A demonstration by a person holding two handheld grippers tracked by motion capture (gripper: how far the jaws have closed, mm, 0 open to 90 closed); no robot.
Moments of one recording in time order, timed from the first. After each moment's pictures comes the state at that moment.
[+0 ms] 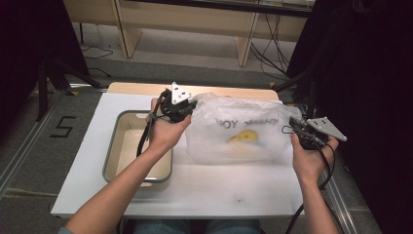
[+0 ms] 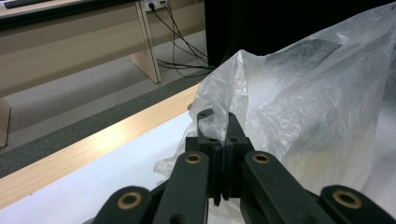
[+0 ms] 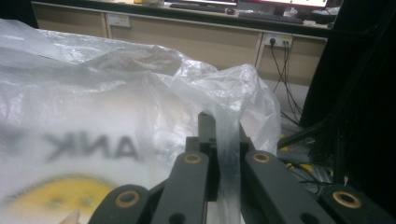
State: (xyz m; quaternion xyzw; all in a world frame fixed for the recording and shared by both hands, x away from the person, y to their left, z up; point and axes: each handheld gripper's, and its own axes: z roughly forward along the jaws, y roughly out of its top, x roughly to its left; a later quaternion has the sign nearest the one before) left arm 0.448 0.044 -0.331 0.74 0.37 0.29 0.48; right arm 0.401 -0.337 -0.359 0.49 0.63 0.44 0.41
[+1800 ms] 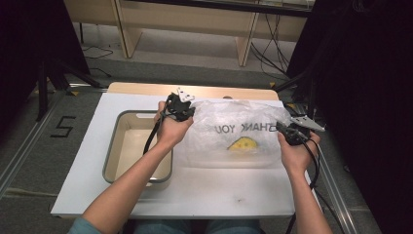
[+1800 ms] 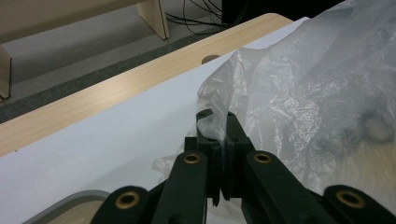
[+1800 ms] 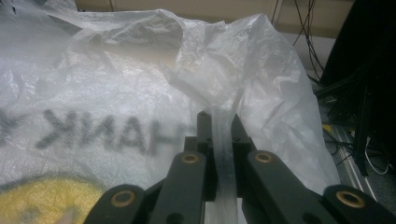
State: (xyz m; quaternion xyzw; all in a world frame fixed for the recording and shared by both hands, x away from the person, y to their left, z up) left arm 0.490 0.036 -0.377 0.76 0.42 0.26 0.42; right arm 0.439 -0.328 -0.398 0.53 0.67 0.40 0.35
